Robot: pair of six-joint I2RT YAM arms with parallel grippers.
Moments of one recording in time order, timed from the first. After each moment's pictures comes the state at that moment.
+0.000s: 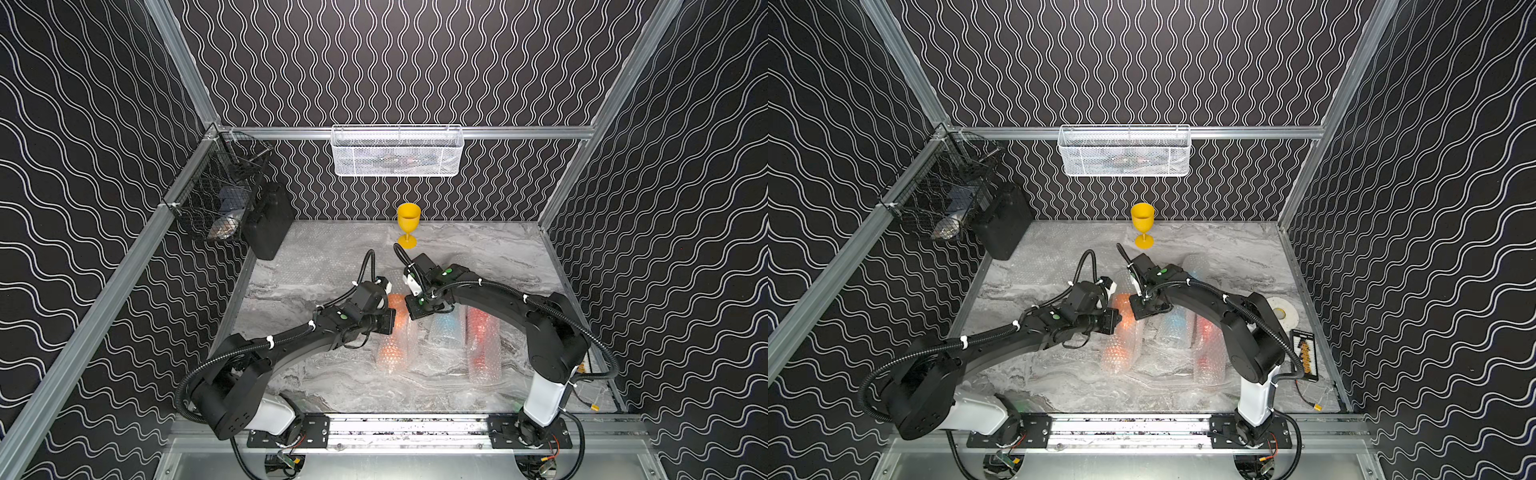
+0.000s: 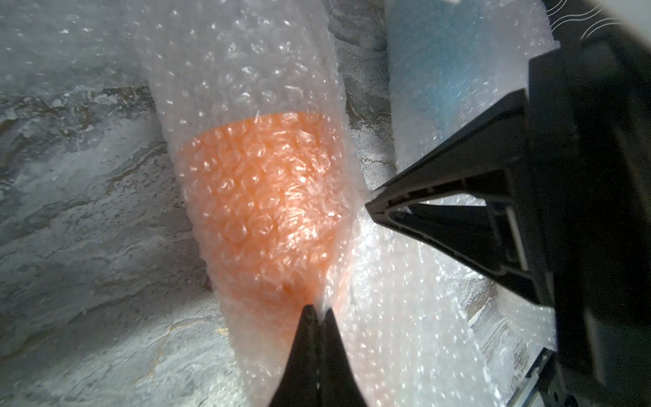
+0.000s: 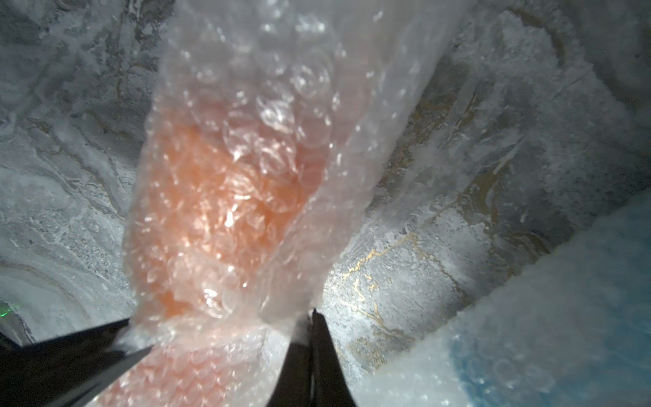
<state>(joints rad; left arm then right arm) -0.63 1.42 0.79 -0.17 0.12 -0.50 0.72 1.84 1.38 -0.77 -0.07 0.31</state>
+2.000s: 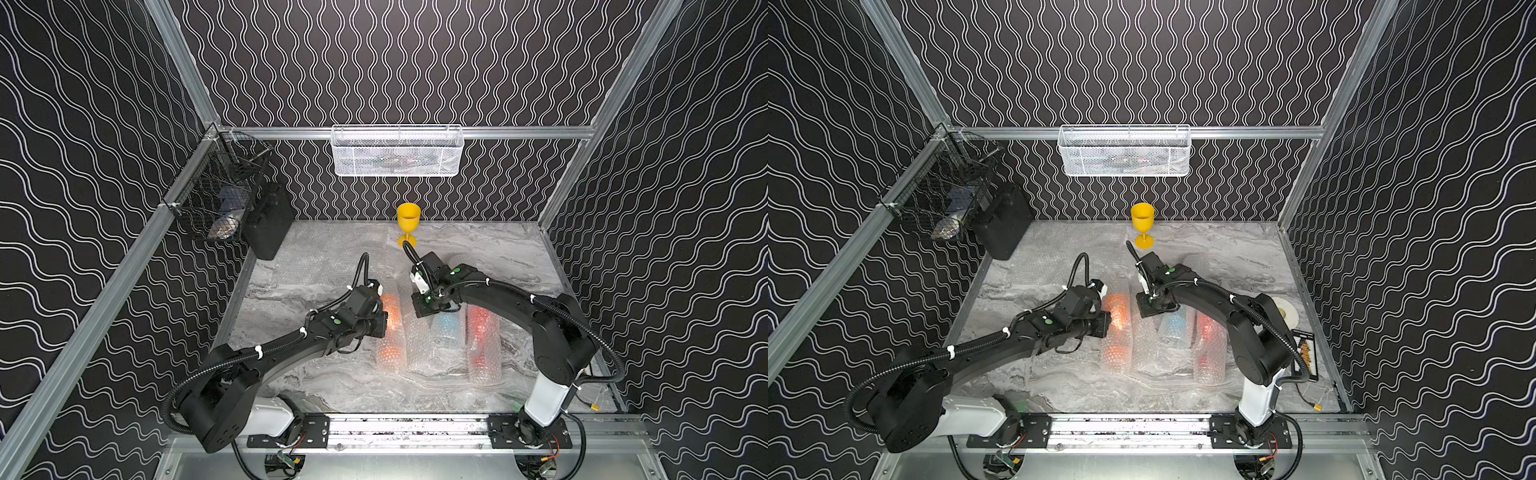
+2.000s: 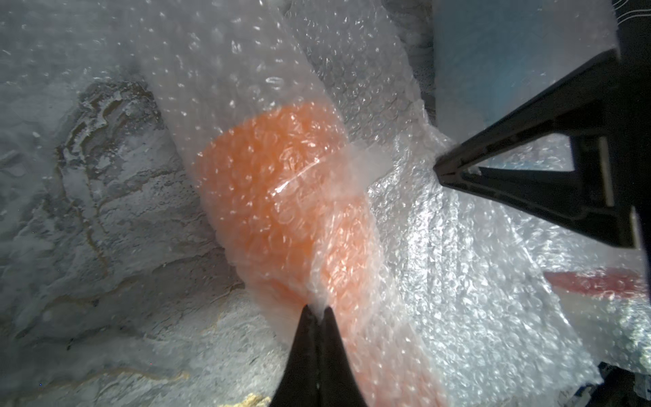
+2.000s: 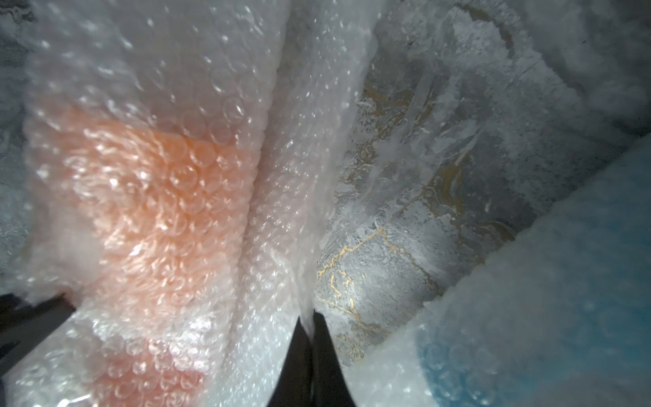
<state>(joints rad) -0.63 1.35 0.74 -0.23 0.02 -0.49 0.67 1.81 1.33 -0.74 -0.08 0.32</state>
